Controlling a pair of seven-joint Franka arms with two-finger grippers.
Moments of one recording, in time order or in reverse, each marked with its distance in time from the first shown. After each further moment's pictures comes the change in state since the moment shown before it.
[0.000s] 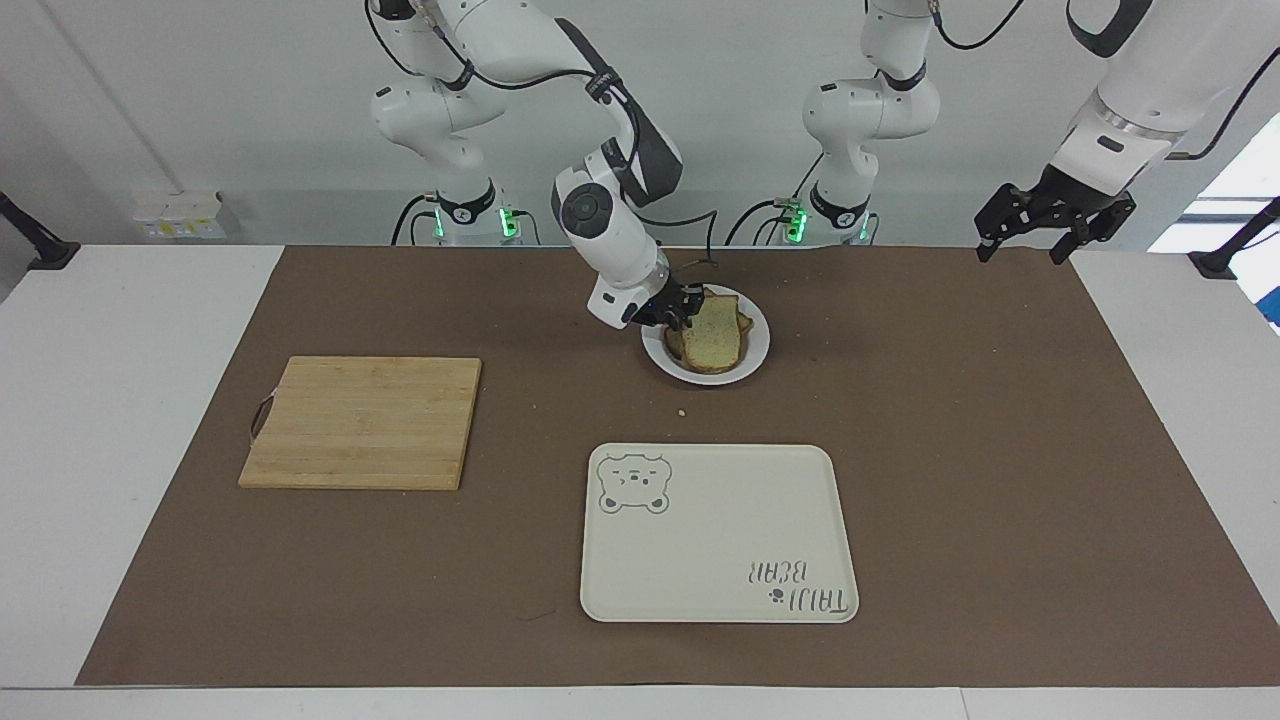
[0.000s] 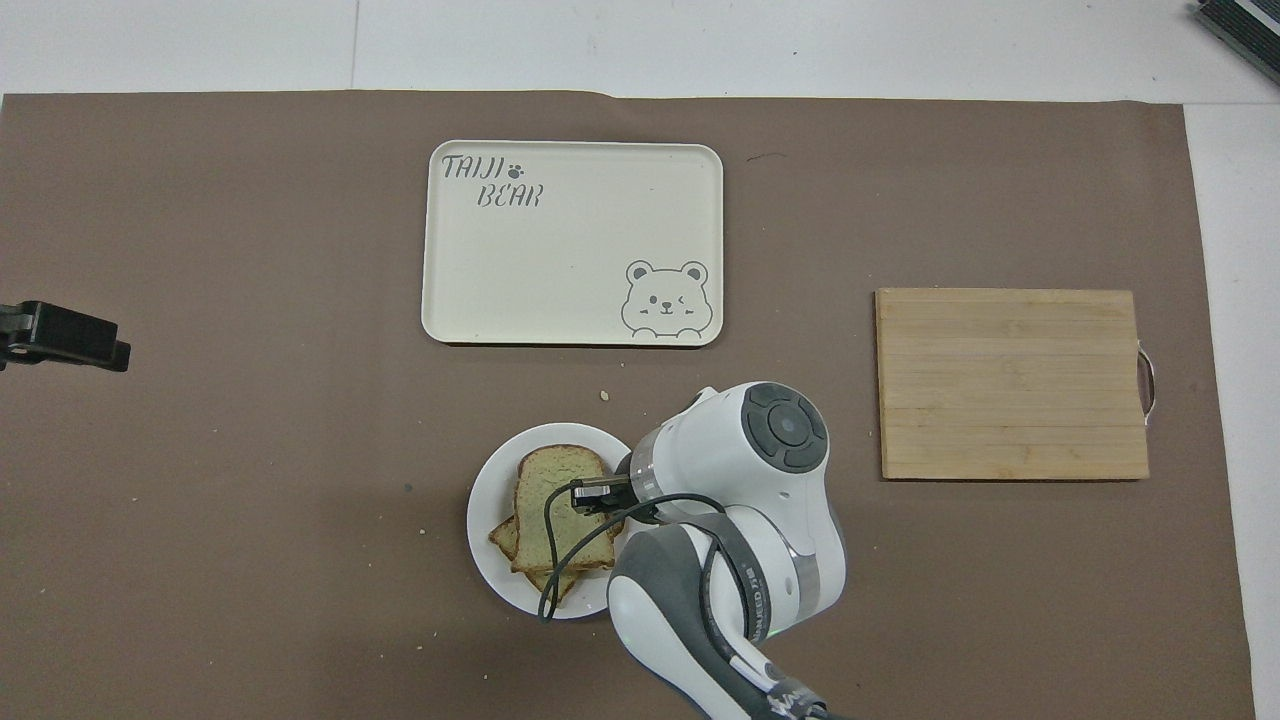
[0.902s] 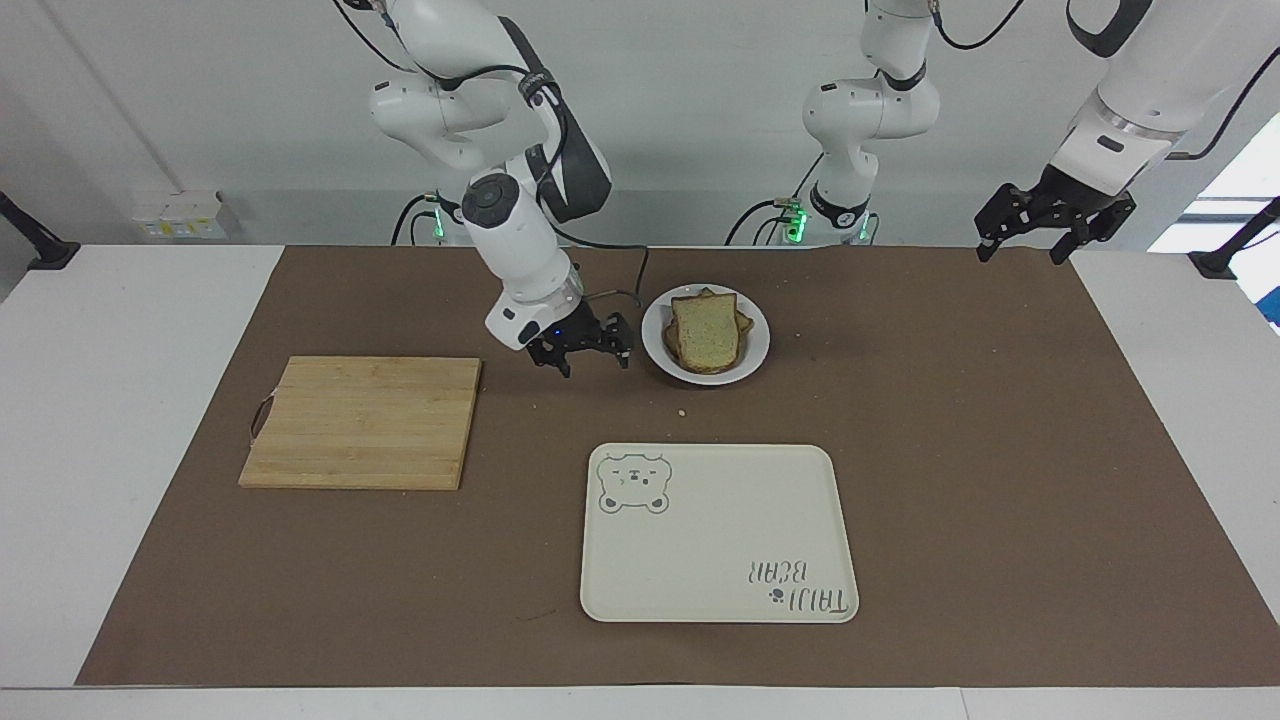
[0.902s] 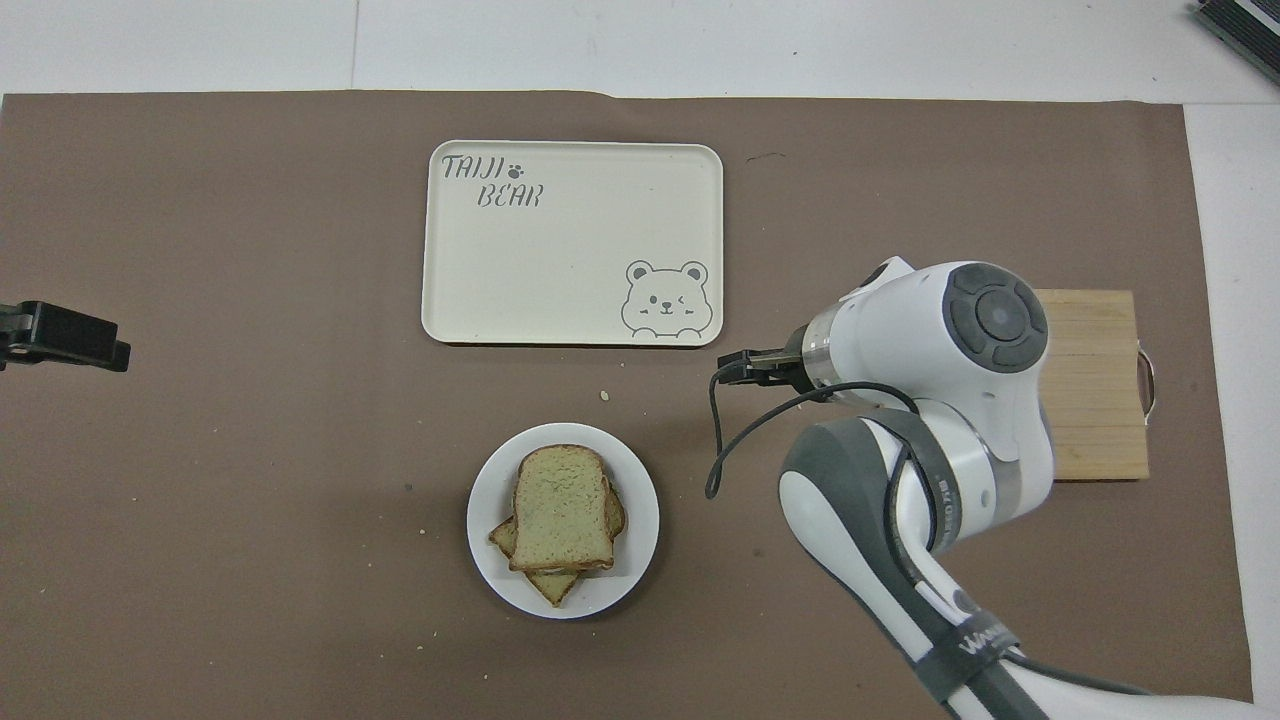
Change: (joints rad) left arm 0.000 0.000 0.000 0.000 0.000 0.000 0.000; right arm -0.283 -0.076 -0.020 0.109 -0.425 -0.111 0.000
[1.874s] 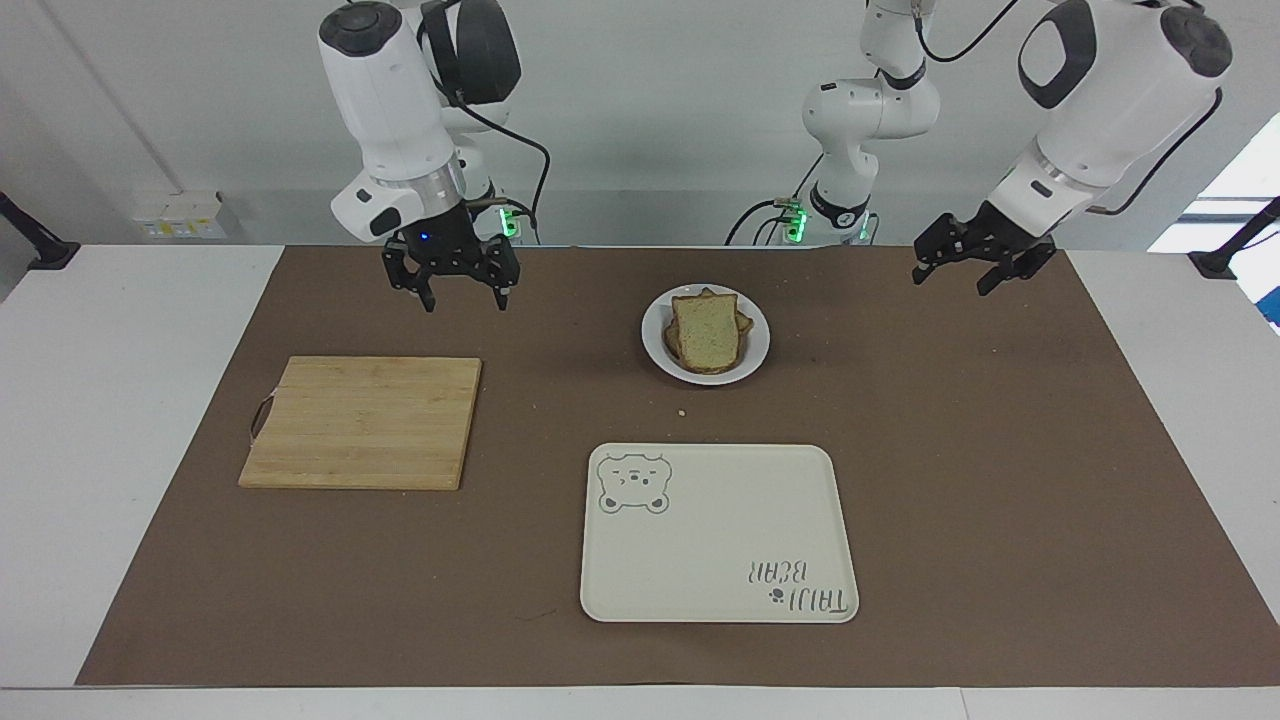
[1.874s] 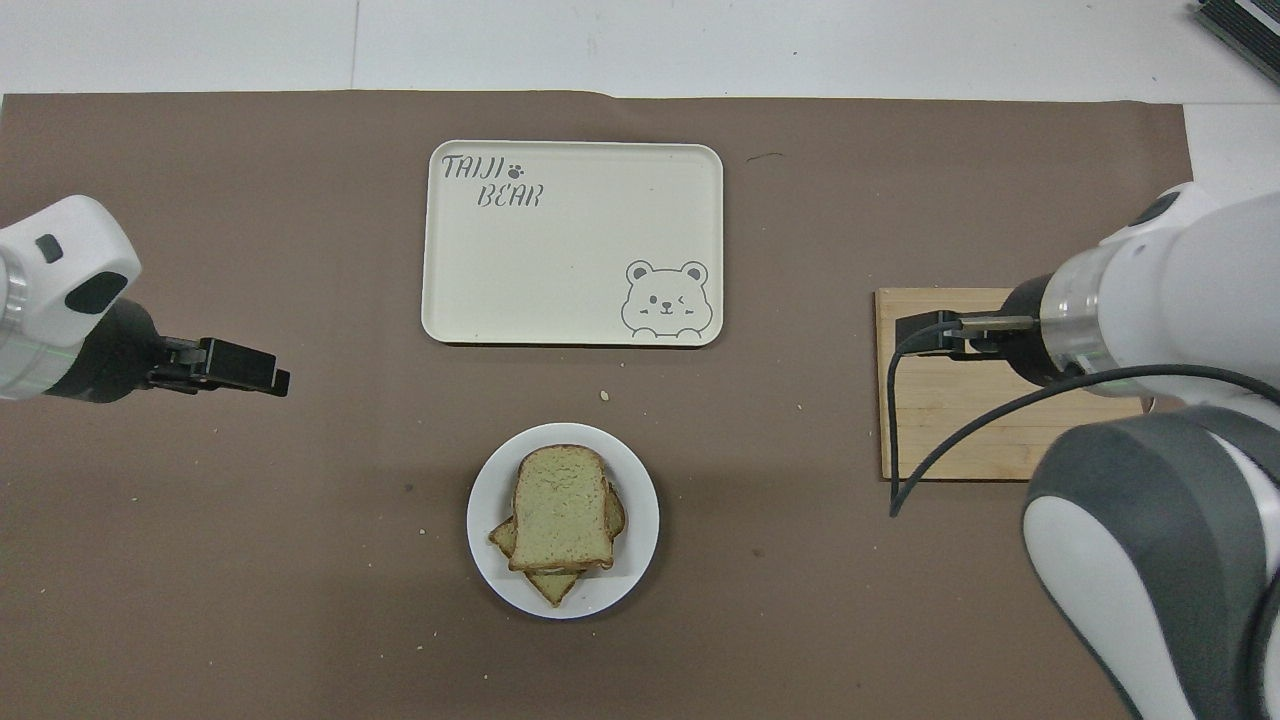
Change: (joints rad) left arm -0.030 -0.047 -0.026 -0.318 -0.250 0.240 0.044; right arm -0.147 -0.204 -0.007 0.194 -0.090 -0.382 -0.002
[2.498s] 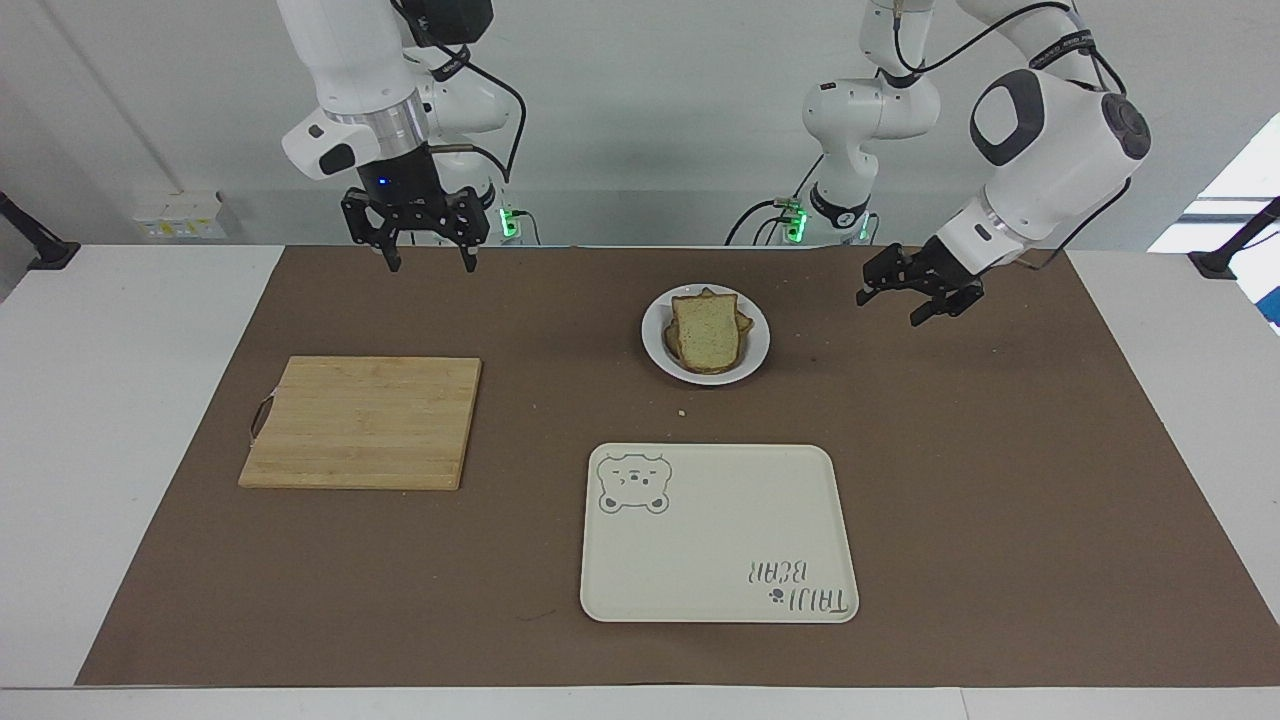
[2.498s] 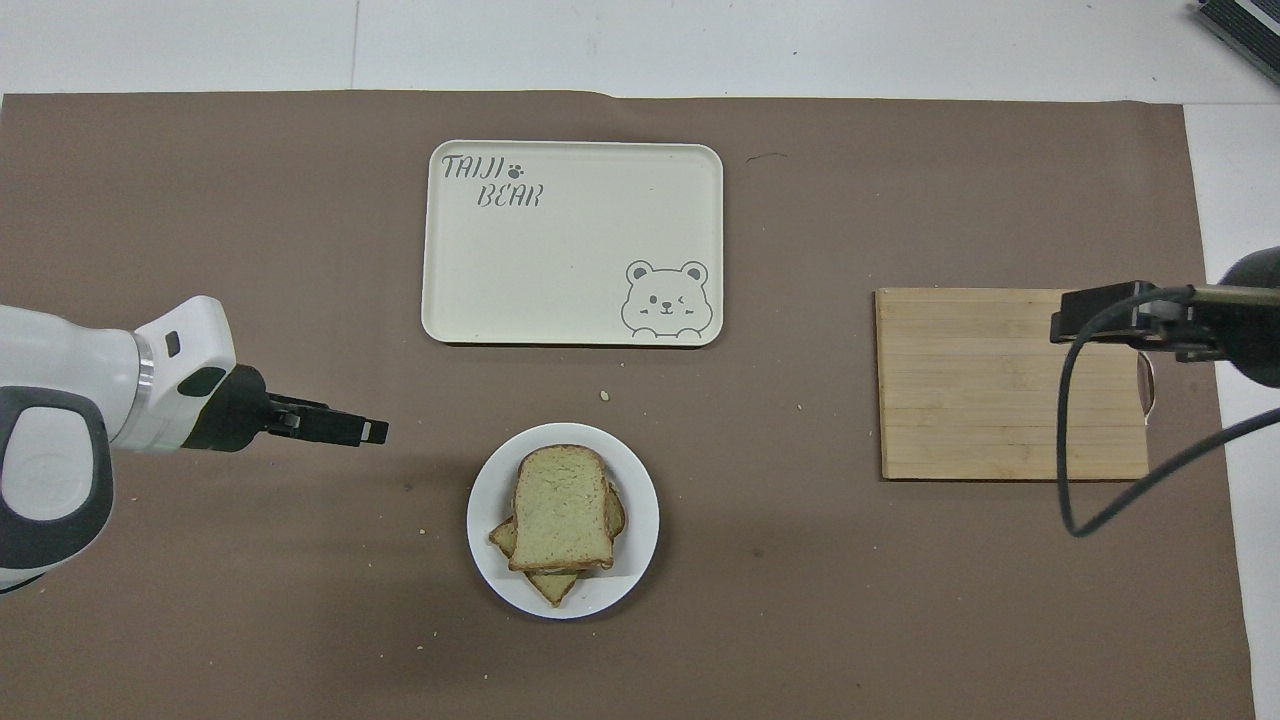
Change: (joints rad) left arm -0.009 -0.017 0.004 -0.347 -0.369 0.244 0.425; right arm -0.037 -0.012 -0.092 0.229 -0.016 -0.238 0.000
